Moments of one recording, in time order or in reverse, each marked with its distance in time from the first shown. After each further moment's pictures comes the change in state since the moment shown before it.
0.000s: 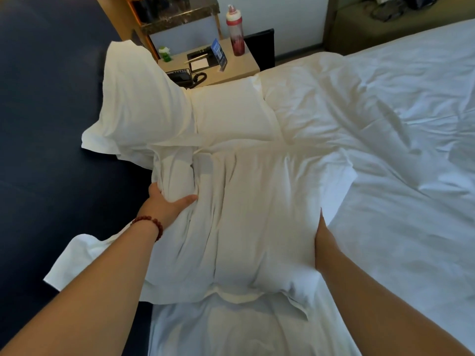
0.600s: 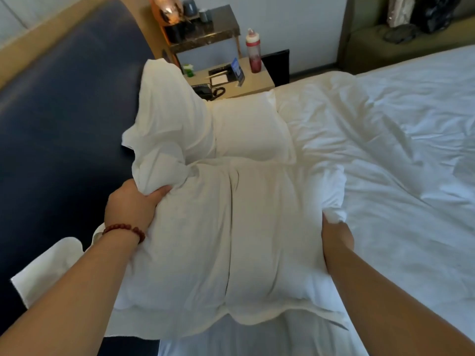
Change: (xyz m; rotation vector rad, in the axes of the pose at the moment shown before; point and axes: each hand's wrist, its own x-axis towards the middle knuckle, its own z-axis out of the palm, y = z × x) left_hand -0.093 -0.001 -0.081 0.156 0.509 0.221; right_hand -0.044 -0.022 -0.017 -0.448 0.184 -0.278
